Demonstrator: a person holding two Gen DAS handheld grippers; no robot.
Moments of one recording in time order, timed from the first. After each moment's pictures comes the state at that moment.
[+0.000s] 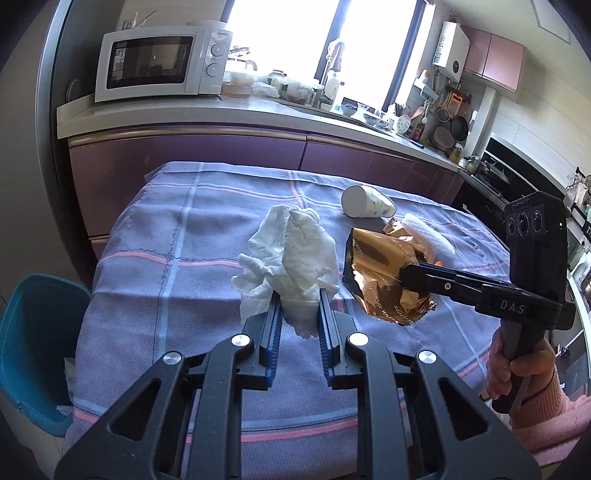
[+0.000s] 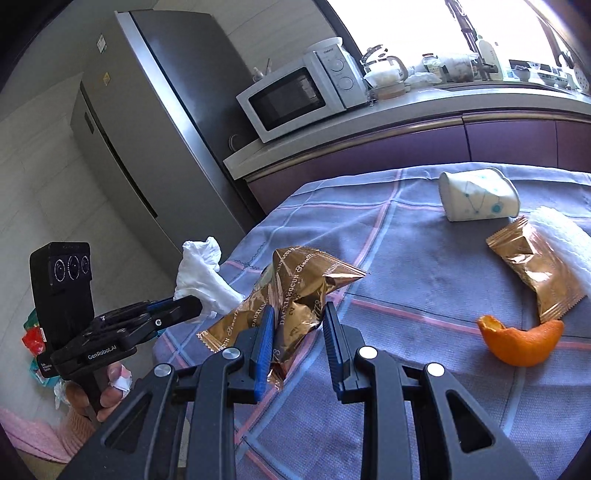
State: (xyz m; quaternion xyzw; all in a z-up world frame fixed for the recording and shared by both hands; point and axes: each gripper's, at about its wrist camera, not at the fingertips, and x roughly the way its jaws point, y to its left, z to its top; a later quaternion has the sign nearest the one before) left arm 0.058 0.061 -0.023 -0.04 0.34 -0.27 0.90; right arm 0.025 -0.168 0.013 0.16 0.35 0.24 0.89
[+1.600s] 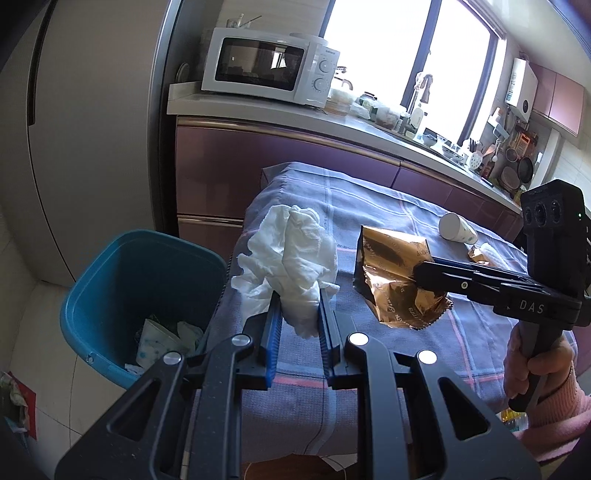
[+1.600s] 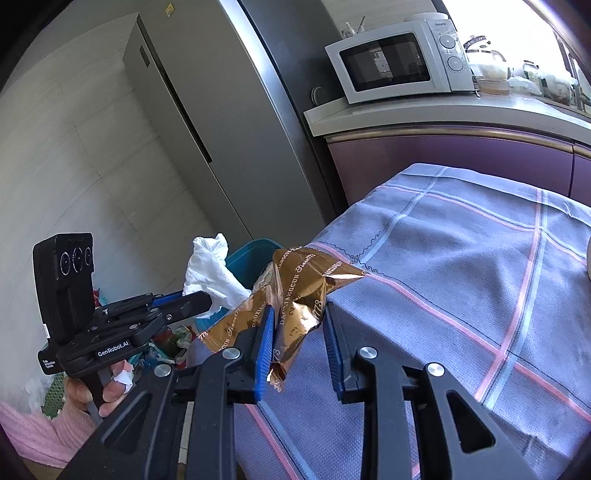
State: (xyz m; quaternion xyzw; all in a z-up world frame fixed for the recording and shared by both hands) left arm 0.039 0.188 -0.033 -0.08 0.33 -0.12 0.93; right arm 0.071 -0.034 0.015 0.07 0.38 0.35 0.85
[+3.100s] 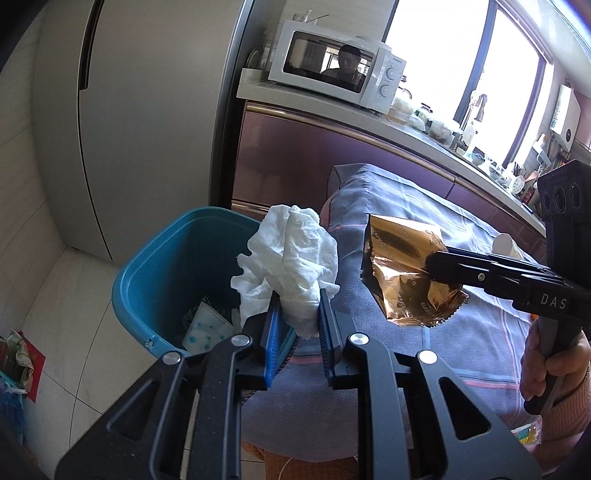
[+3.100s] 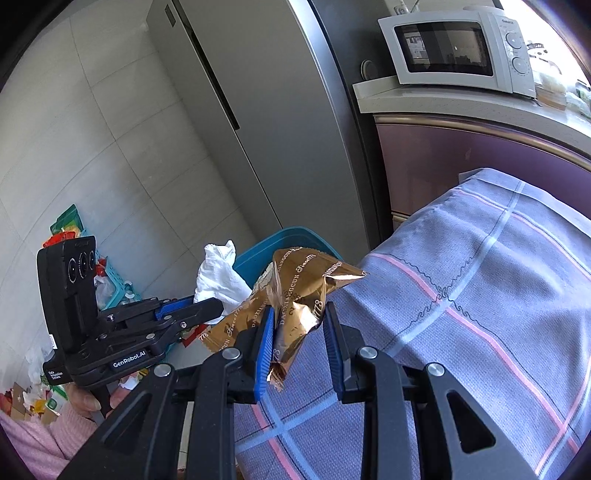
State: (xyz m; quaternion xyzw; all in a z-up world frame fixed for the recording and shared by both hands) left arm 0.038 0.254 -0.059 -0.12 0.35 -0.03 0.93; right arm 0.101 0.057 0.010 0.02 0.41 0.40 0.82
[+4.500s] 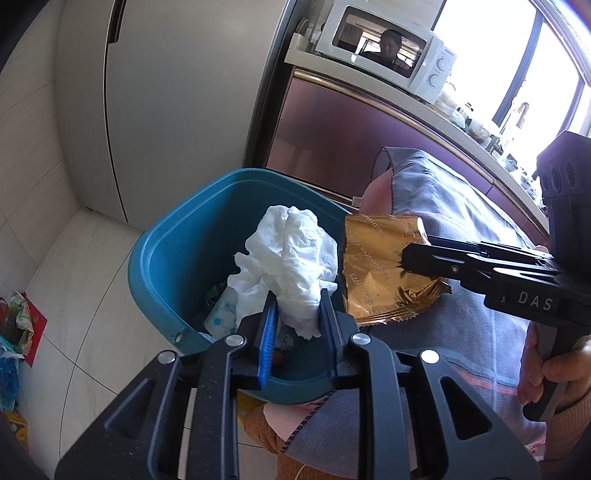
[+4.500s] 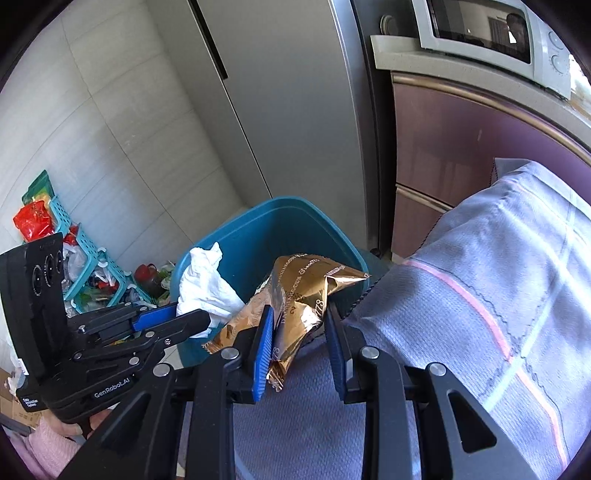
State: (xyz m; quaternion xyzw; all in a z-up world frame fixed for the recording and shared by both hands) left arm 0.074 0.293 -0.108 -0.17 0.40 0.02 0.90; right arm 0.137 0.142 -0.027 -0.05 0.47 0.38 0.80
